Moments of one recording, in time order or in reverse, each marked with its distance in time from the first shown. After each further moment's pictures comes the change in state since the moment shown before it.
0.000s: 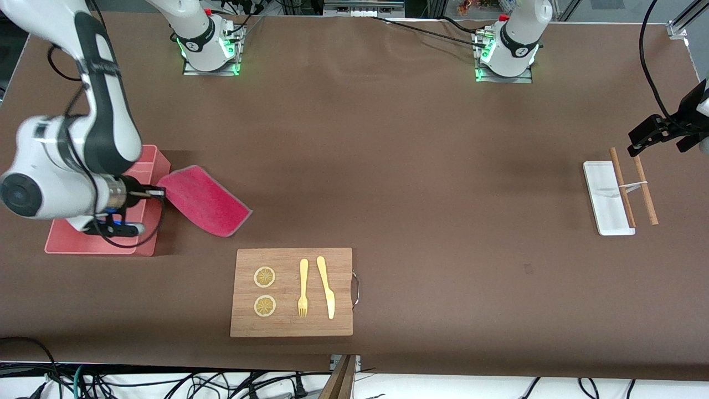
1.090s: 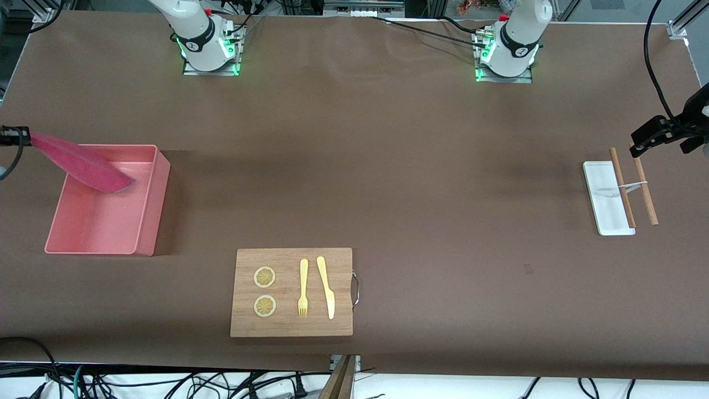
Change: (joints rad) left arm -0.001 0.044 -0.018 0.095 0.000 -0.094 0.000; right arm -0.169 -0.118 -0.095 0.038 -0.252 -0.122 -0.457
